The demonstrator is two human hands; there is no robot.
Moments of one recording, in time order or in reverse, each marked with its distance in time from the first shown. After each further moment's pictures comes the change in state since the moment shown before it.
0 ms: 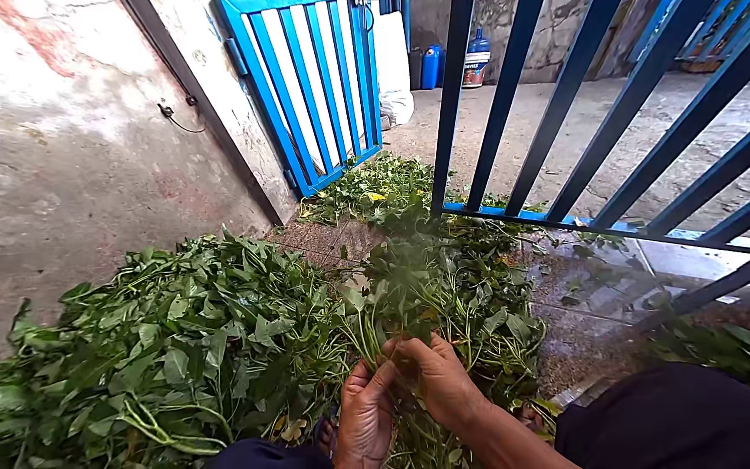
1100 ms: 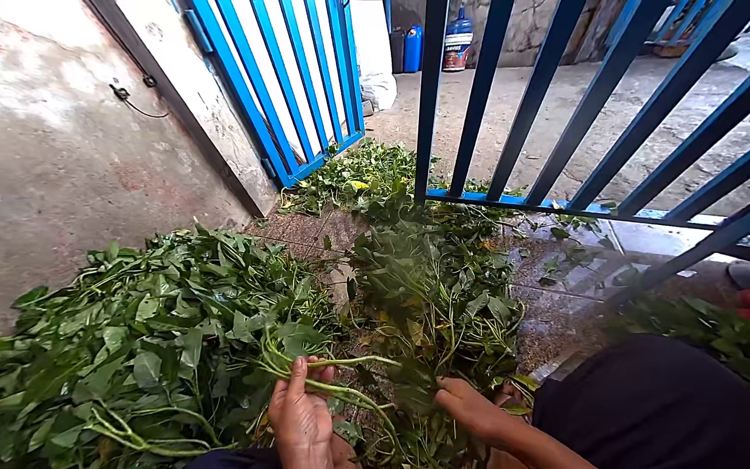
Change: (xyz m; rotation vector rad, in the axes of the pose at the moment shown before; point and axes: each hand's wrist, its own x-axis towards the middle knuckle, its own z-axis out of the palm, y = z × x) left_hand 0.009 0.034 -0.017 0.110 0.579 0.248; right_hand -0.025 0.036 -0.132 -1.011 -0.281 0.291
